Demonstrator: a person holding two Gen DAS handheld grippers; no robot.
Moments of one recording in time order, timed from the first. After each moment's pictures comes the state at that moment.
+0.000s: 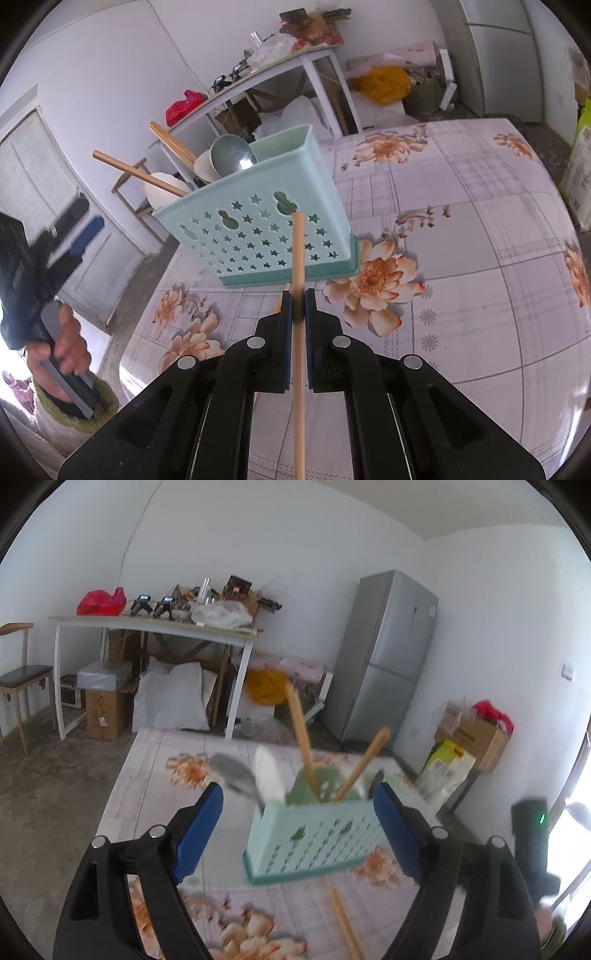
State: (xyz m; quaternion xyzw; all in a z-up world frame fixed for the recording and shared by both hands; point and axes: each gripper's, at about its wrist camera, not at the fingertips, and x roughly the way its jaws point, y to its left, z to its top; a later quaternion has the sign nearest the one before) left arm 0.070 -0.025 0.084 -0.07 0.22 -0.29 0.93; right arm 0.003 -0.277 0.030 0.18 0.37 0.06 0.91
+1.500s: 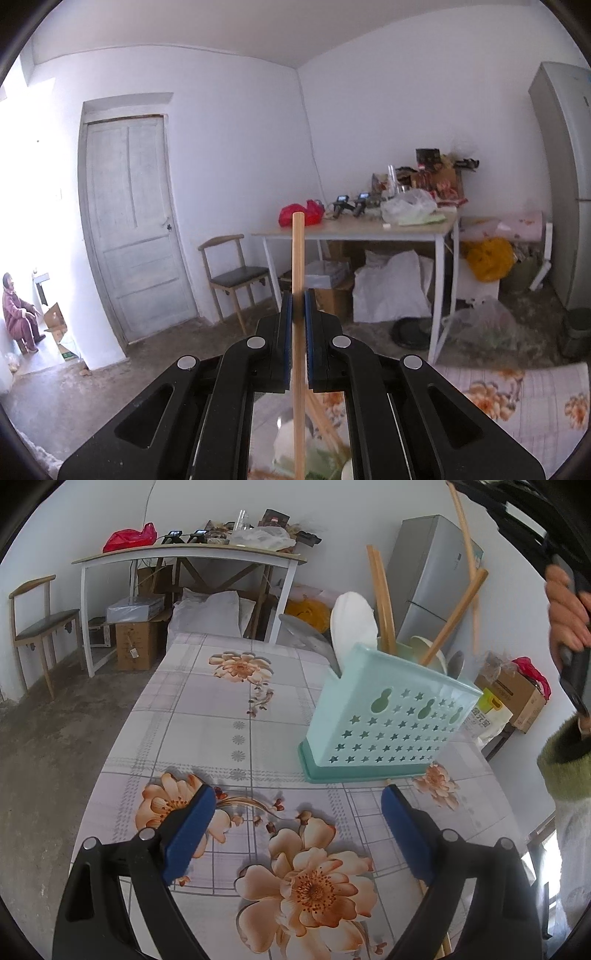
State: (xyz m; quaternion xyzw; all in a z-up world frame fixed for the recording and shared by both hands) left arm 0.080 -0.010 -0.001 -0.05 0.35 -0.23 0.91; right arm 0.118 -0.205 0.210 0.05 0.10 0.23 0.97
